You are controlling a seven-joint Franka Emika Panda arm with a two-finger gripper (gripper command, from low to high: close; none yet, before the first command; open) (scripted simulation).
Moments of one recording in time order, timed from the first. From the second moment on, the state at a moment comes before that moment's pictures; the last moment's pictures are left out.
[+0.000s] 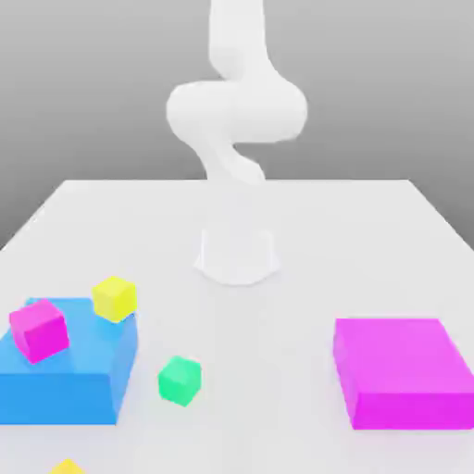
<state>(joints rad) -0.02 -0.71 0.00 -2.29 0.00 2.32 0.83</state>
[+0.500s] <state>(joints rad) -0.12 -0.16 -0.05 -2.22 -0.01 2.45 0.97</state>
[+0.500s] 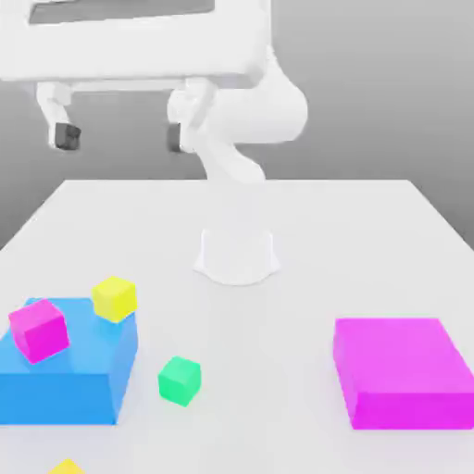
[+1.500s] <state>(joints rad) -0.25 0.54 -0.09 -2.12 0.10 2.66 1.04</state>
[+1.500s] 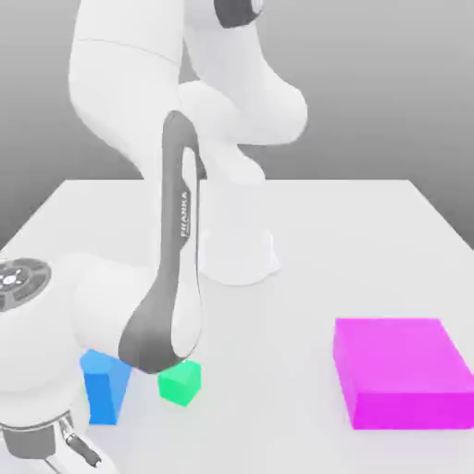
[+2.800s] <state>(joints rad) -0.24 0.11 0.00 -2.82 -0.01 2.93 1.94</state>
